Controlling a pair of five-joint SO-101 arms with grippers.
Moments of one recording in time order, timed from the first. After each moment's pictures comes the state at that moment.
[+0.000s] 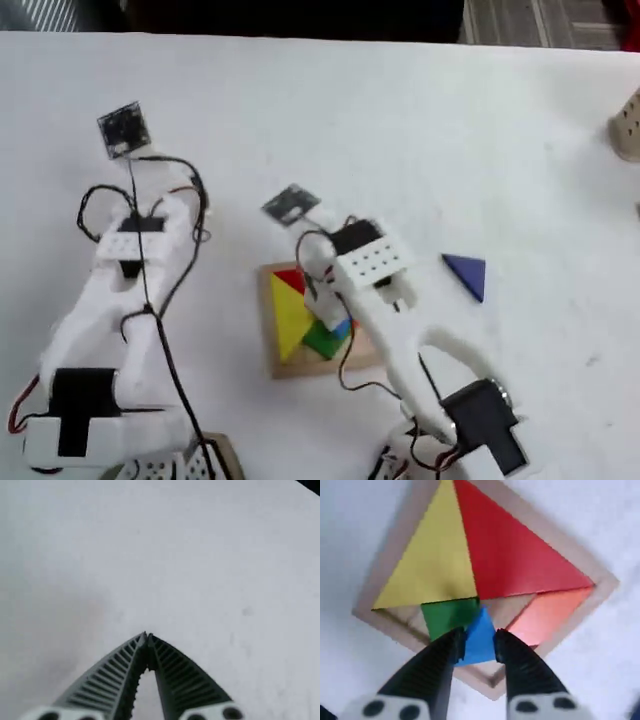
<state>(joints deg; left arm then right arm) -6.6 -7.2 44.0 18.2 23.3 -33.7 -9.1 33.1 71.2 20.8</state>
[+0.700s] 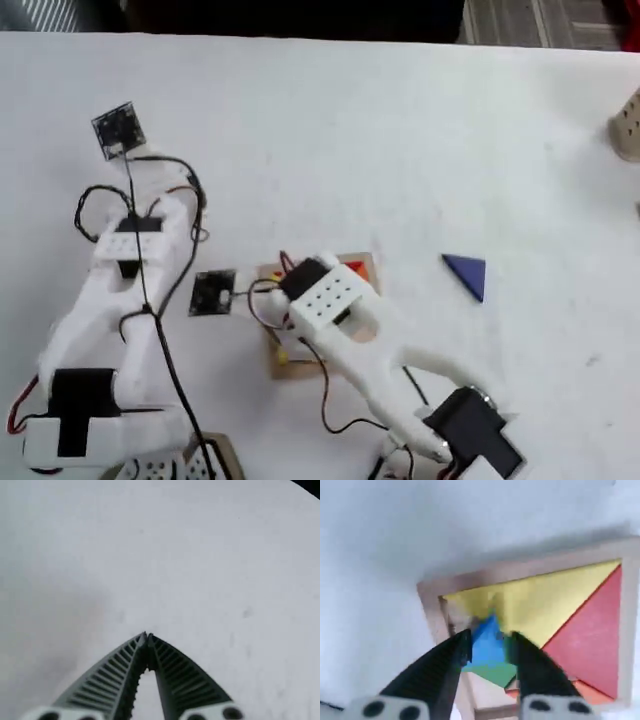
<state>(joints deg) -6.9 -7.2 43.9 18.2 24.0 -47.3 -9.1 37.2 65.9 44.0</state>
